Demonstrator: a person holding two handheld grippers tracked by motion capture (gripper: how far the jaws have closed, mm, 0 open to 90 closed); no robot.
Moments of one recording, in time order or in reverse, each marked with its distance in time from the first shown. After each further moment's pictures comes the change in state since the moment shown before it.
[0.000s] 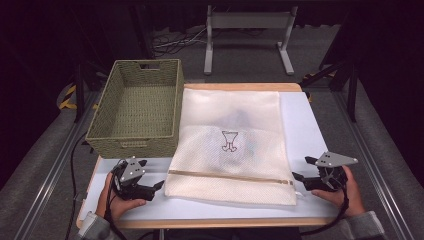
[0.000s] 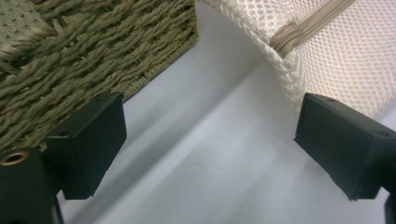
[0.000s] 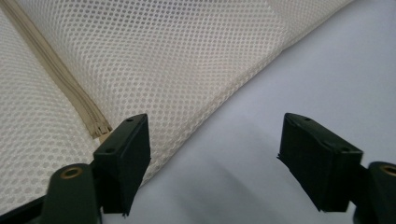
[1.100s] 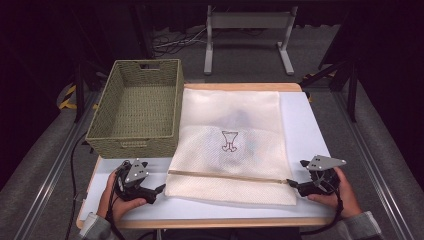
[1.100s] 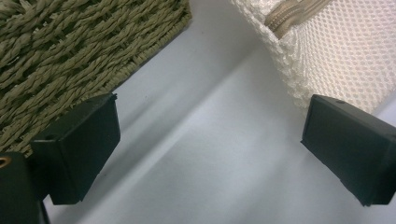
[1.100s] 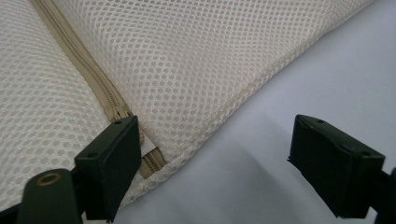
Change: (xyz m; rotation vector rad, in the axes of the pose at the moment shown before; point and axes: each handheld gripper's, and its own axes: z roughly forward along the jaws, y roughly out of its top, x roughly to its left) left arm -0.004 -0.002 0.005 0.041 -0.003 0.019; right arm 0.011 -0.001 0.012 0.055 0.033 -0.047
